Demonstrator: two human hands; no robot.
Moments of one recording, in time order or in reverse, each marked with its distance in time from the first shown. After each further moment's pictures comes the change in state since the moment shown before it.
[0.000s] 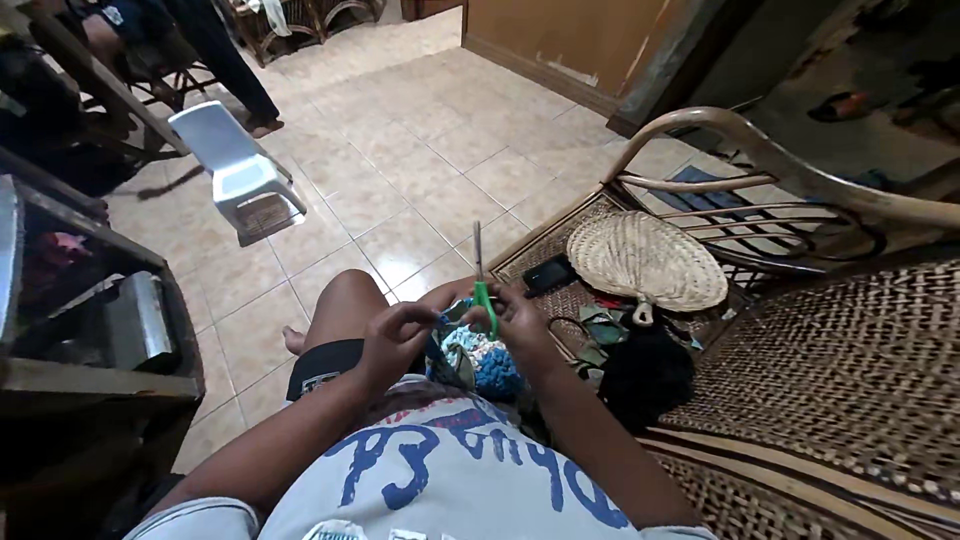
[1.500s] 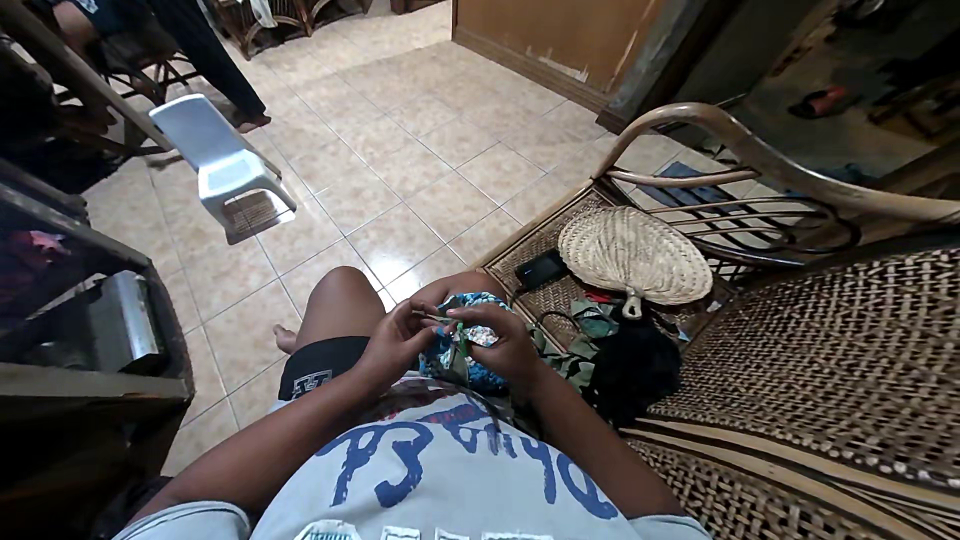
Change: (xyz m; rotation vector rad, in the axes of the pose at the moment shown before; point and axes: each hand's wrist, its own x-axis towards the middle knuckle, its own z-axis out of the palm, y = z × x) left_hand 0.007 0.027 0.008 -0.262 -0.144 -0.562; right_hand 0.000 0.039 -0.008 -0.428 -0.139 -0.662
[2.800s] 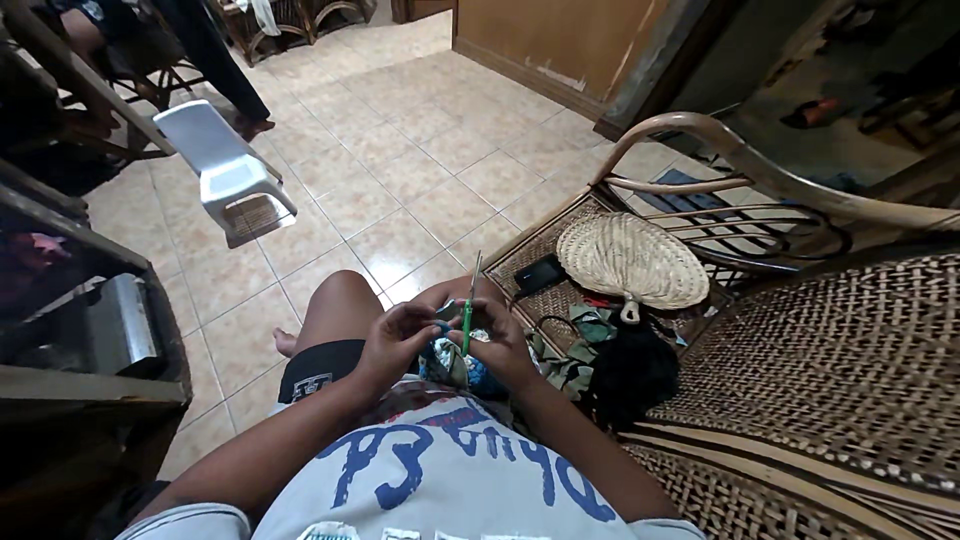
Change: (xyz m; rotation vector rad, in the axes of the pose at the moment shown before) left_hand -0.001 -0.008 0.000 -0.012 0.101 0.196; right_hand 0.001 -0.011 0.012 0.275 0.148 0.325
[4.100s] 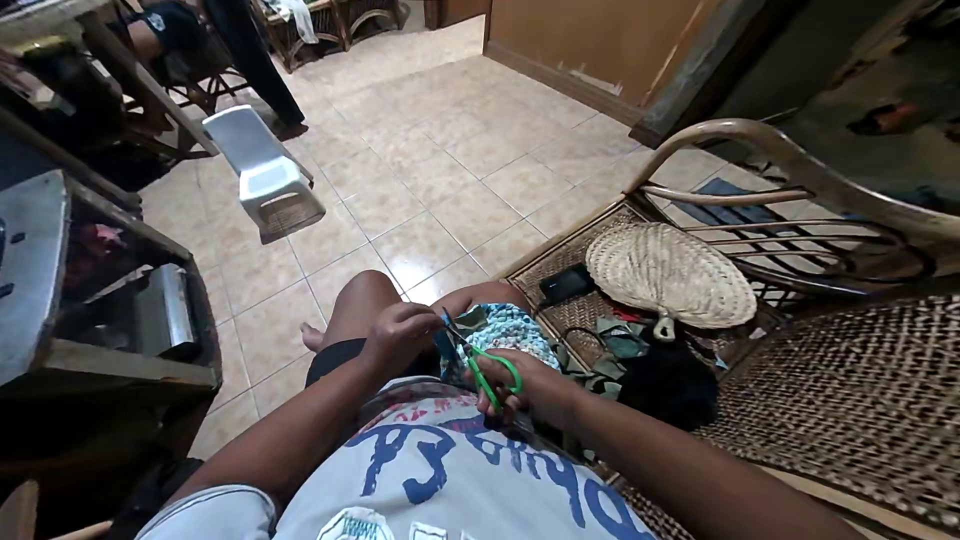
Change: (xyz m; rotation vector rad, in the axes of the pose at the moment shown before) left_hand 0.012 -0.026 -0.047 0.817 -0.004 0.677; right_hand -0.001 -0.067 -0.012 0.084 -0.546 0.860
